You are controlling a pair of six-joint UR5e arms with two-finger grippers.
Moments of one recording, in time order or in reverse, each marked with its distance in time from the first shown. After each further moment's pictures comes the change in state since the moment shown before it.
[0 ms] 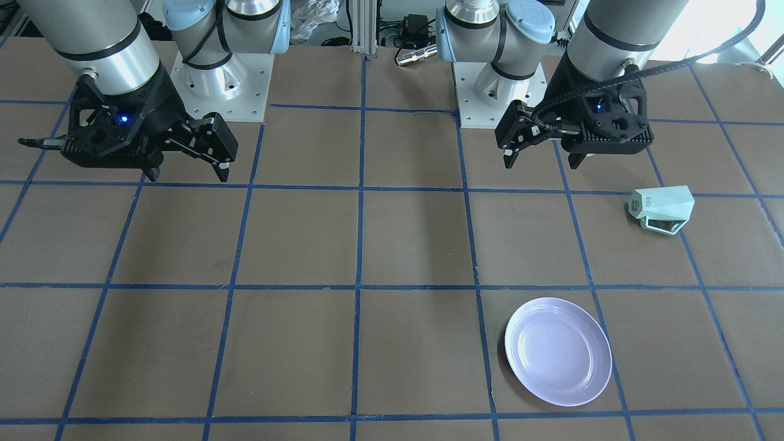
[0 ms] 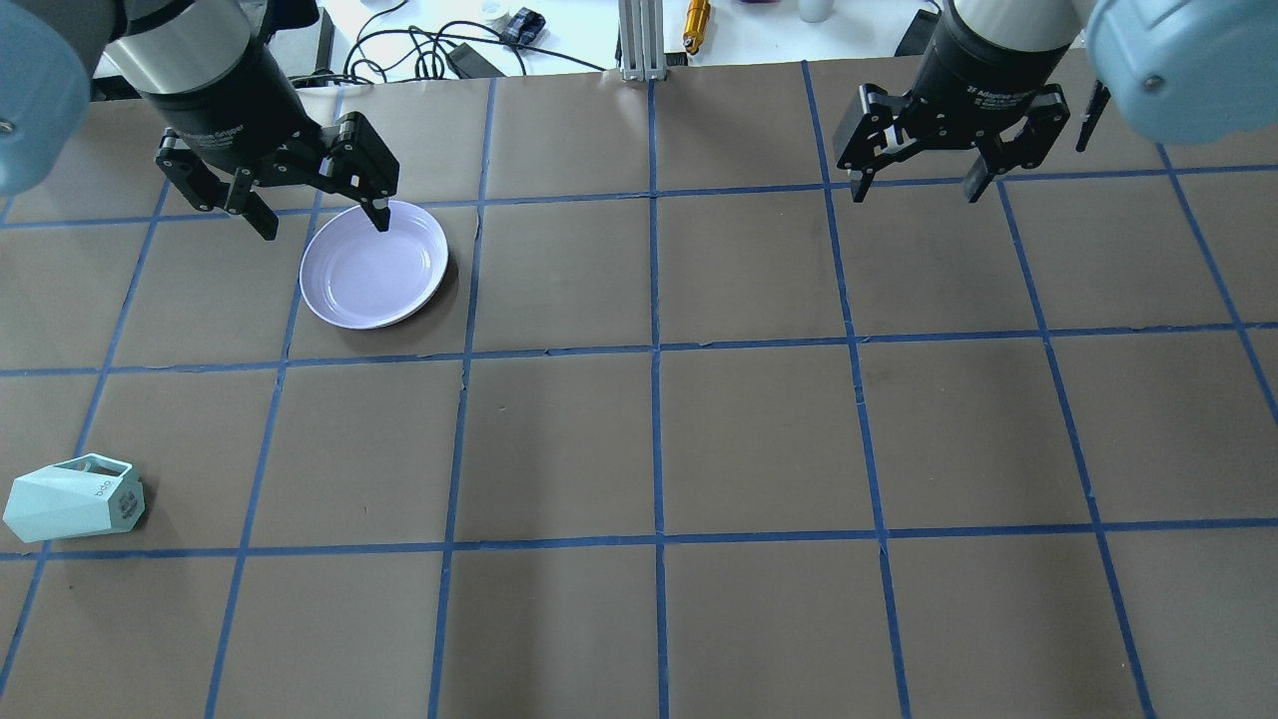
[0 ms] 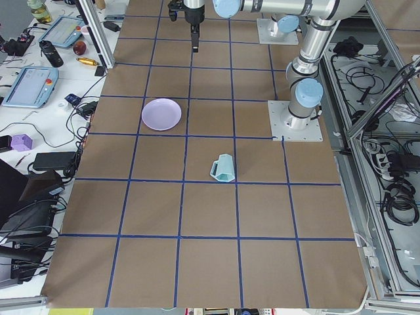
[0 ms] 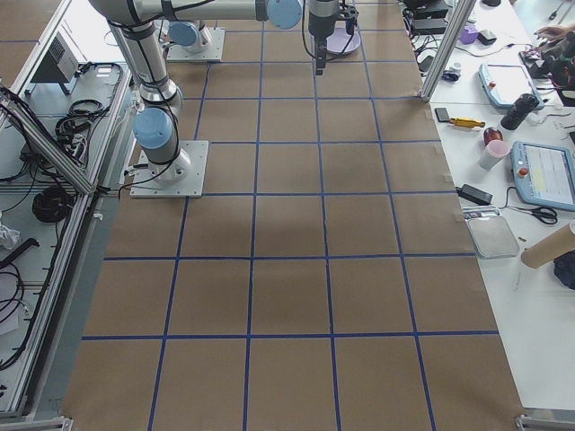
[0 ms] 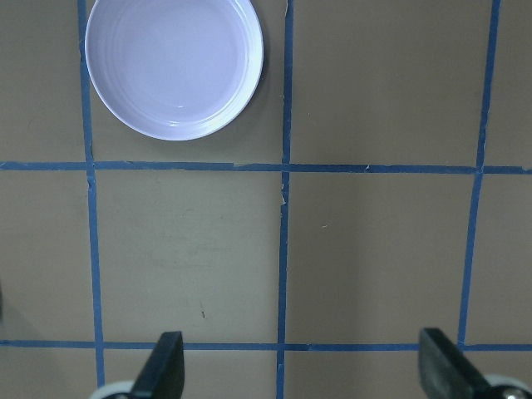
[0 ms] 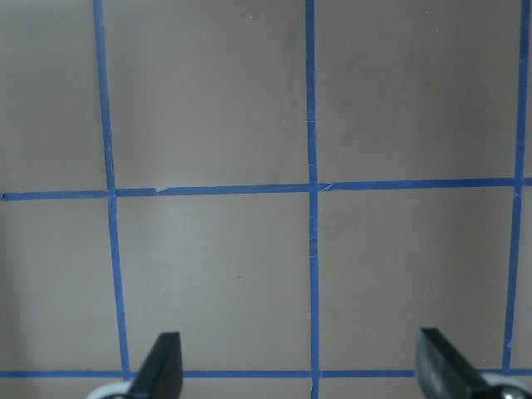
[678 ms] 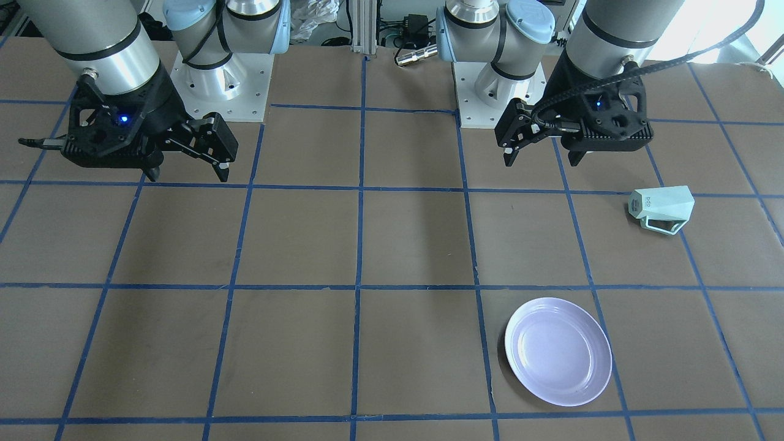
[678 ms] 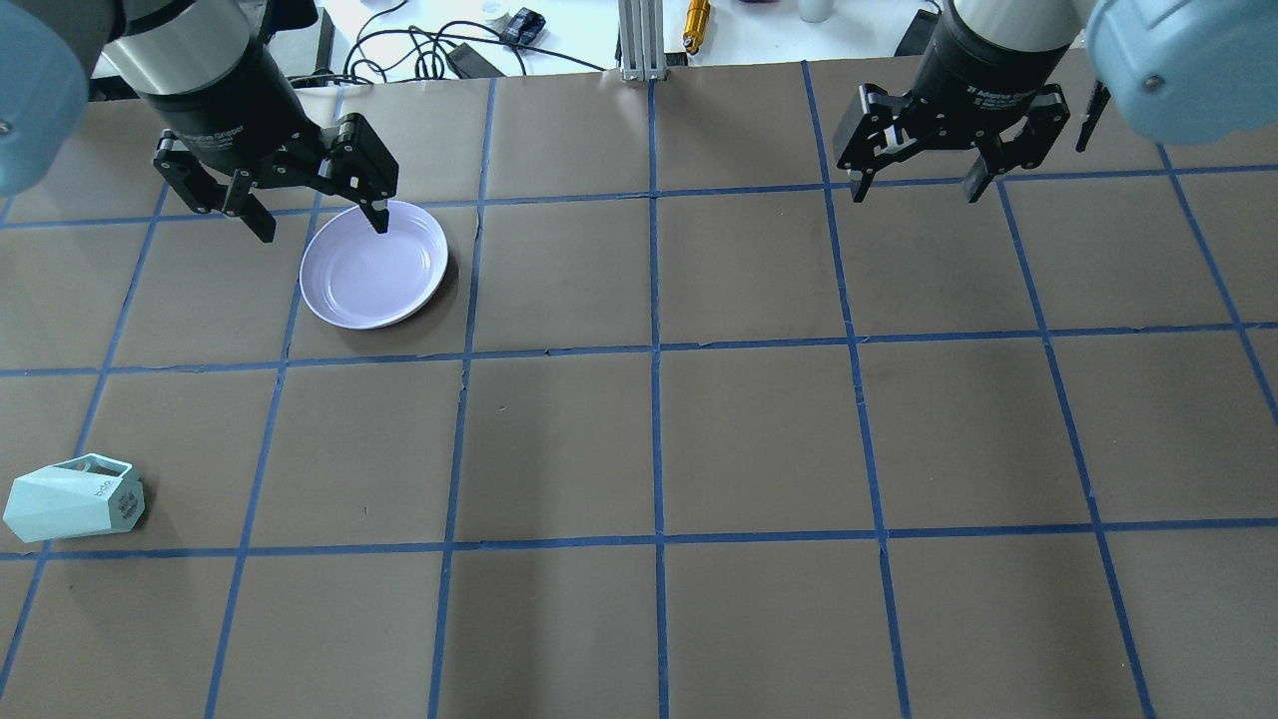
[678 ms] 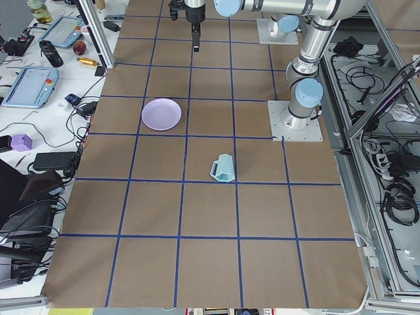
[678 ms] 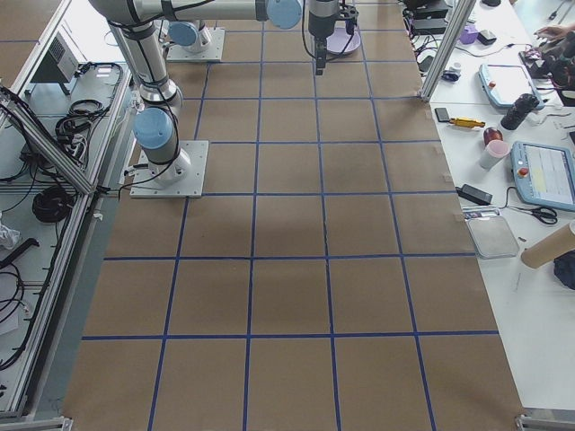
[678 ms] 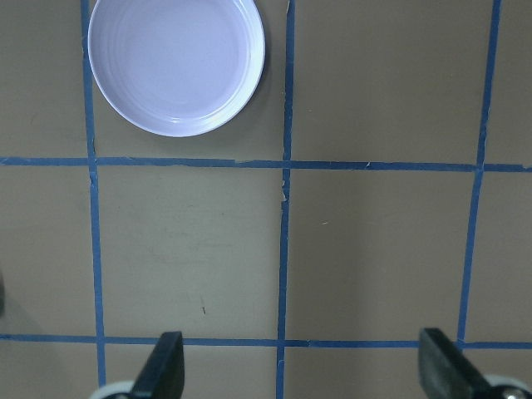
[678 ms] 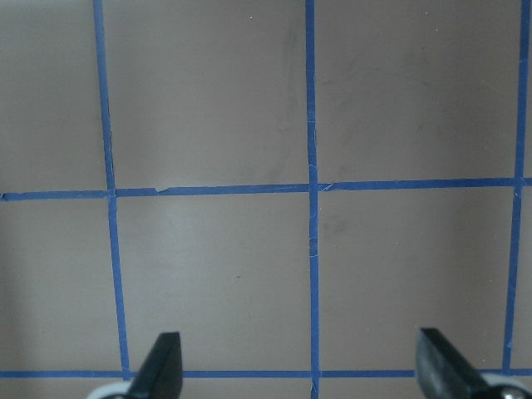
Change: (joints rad) left arm -0.004 0.000 0.001 -0.008 0.009 -0.014; right arm 0.000 0.000 0.000 0.000 0.000 0.000
